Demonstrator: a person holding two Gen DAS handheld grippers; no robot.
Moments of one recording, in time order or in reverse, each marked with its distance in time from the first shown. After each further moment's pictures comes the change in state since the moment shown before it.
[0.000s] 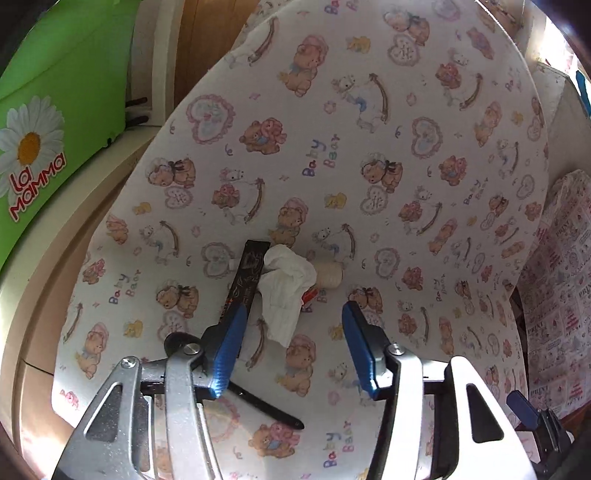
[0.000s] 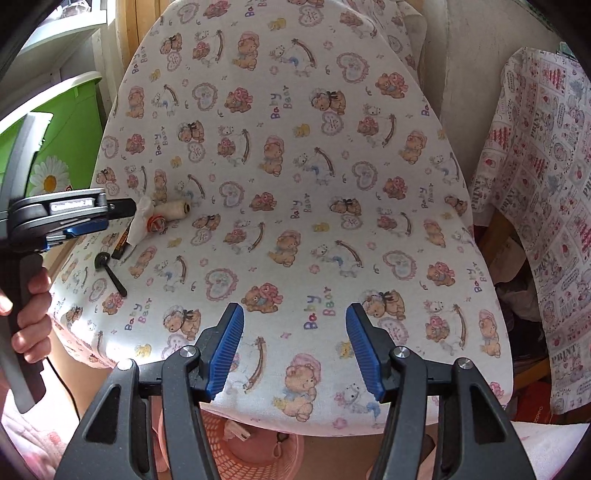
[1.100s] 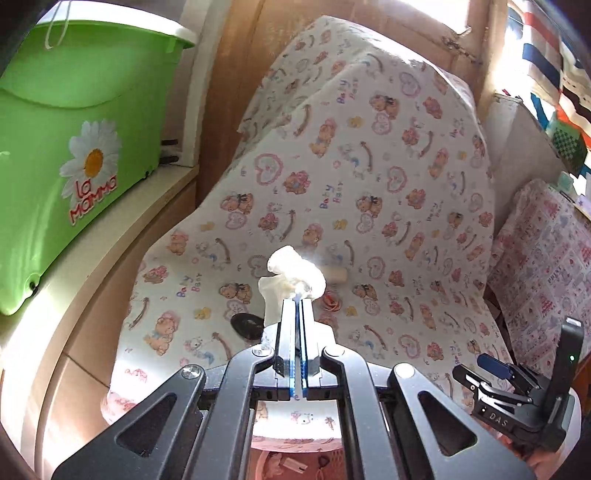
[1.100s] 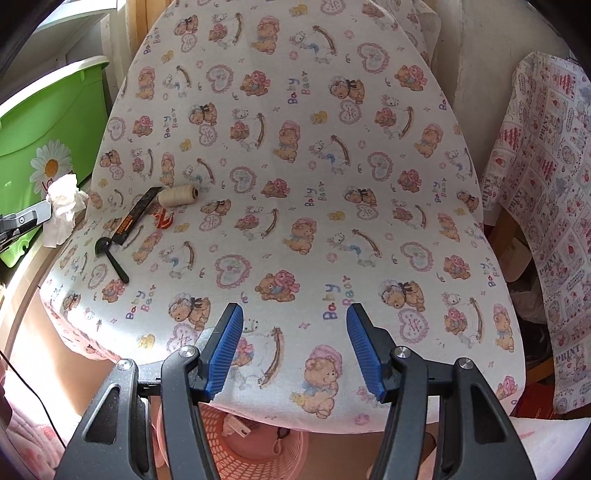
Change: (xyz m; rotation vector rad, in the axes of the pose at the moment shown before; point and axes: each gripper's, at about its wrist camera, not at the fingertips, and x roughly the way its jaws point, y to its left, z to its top) left arm -0.092 0.054 -0.043 0.014 -0.193 -0.067; right arm 0.008 0.016 -0.011 -0.035 0.012 0.006
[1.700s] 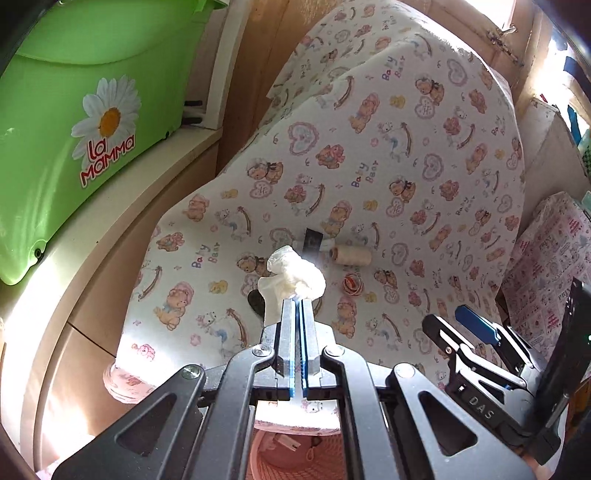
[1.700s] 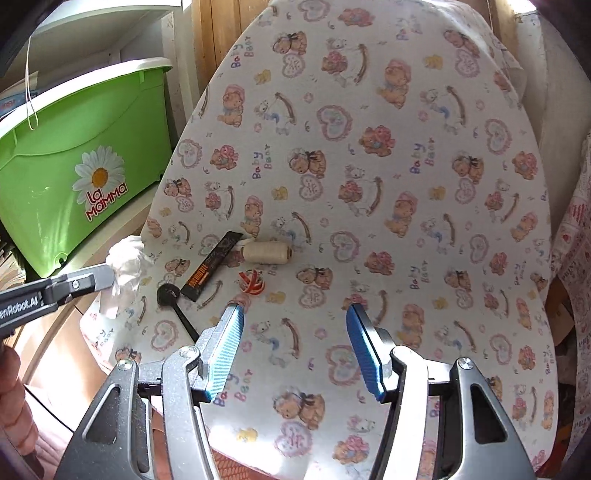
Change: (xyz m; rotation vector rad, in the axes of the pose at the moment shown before) left arm 0.016 0.010 0.006 -0.076 0.148 0.058; right arm 0.025 0.085 0.060 -0.119 -0.073 0.153
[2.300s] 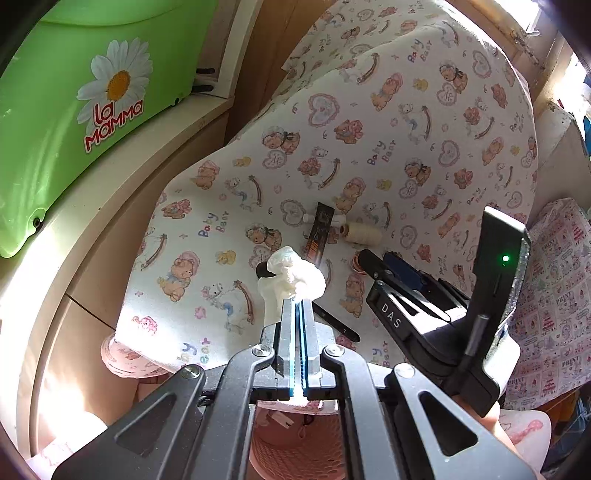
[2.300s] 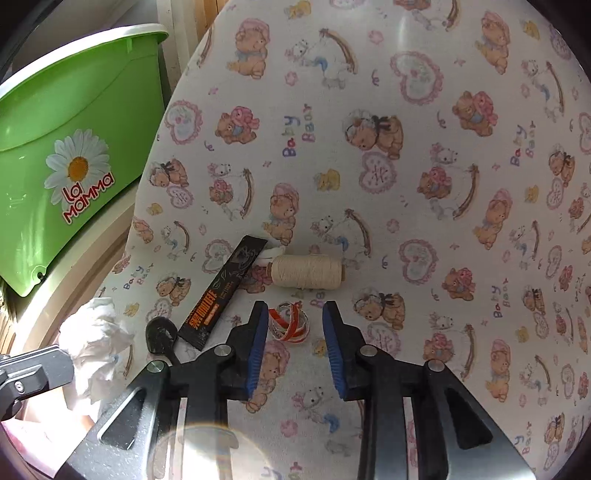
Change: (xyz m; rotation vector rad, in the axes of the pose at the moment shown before) left arm 0.003 0.010 -0.003 -0.059 0.085 -0.006; right arm 0.085 0.032 0.025 0.010 0.060 0.033
